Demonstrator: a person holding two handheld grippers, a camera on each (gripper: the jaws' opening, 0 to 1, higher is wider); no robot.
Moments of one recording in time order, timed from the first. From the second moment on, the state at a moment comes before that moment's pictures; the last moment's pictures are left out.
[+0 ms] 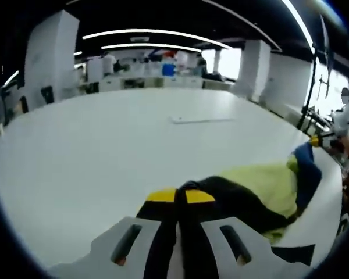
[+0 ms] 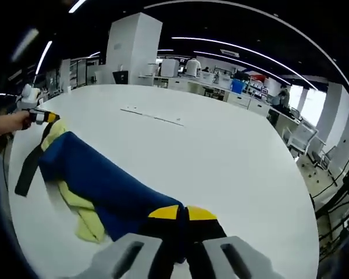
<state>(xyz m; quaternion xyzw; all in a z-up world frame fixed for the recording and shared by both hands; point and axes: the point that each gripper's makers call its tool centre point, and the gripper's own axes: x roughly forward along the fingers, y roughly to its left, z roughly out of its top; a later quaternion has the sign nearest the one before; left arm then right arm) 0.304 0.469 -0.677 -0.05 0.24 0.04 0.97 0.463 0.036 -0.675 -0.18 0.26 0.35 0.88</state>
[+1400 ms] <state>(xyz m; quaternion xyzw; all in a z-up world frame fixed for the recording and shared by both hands) 0.278 0.422 -0.695 0.08 0.30 0.00 0.95 0.355 0.176 -0.653 -0.20 0.17 0.58 0.77</state>
